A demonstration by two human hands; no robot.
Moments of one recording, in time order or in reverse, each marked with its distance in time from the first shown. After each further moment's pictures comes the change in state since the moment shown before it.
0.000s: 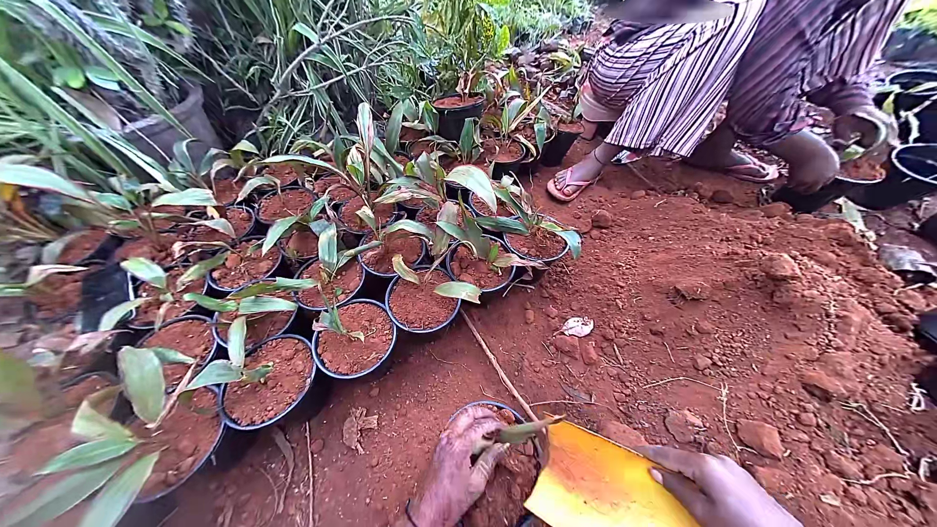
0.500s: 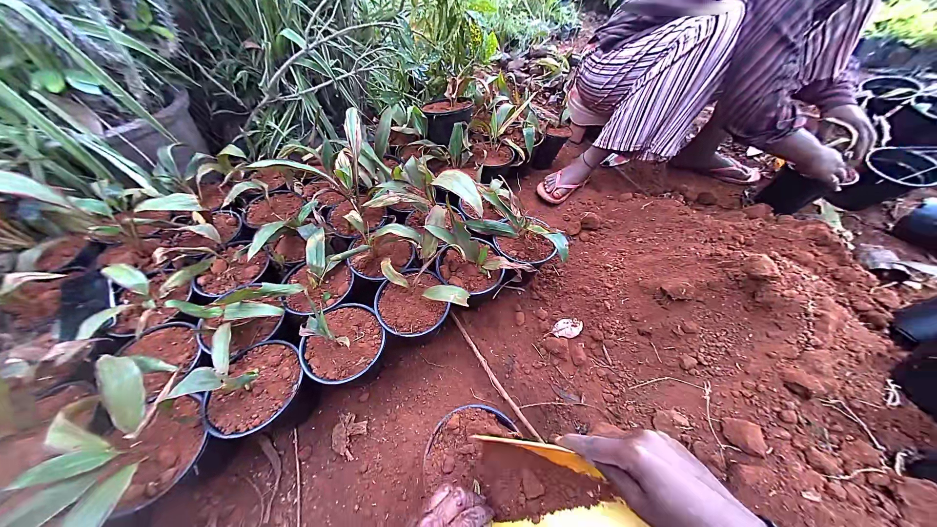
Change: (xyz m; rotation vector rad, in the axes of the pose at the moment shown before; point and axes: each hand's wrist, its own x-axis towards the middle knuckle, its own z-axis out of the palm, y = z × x) left_hand -0.056 0.002 -0.005 0.144 -0.063 0.271; right_hand 0.013 -0.039 0.004 -0.102 0.075 -0.457
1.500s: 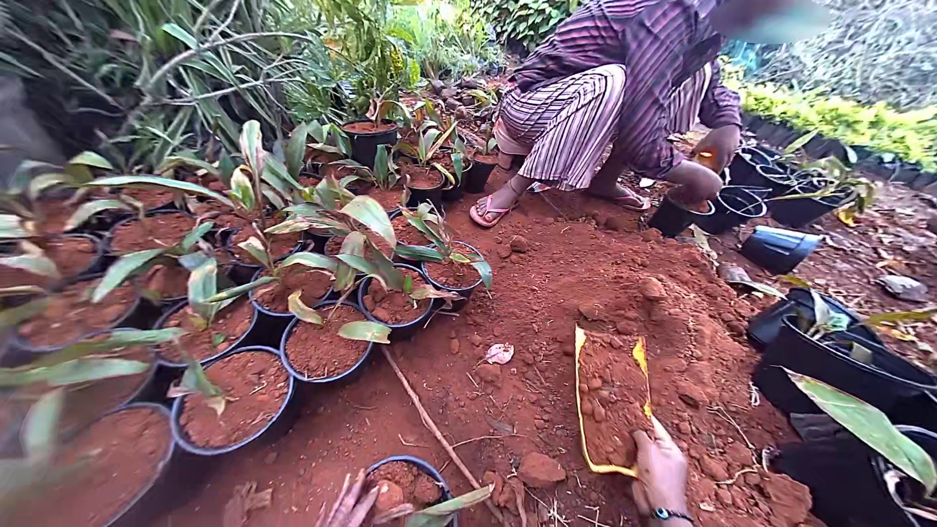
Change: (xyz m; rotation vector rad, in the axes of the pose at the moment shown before) left_hand 0.000 -0.052 0.023 -0.027 0.094 -0.402; right_hand -0.009 0.167 0.048 0.753 1.255 0.877
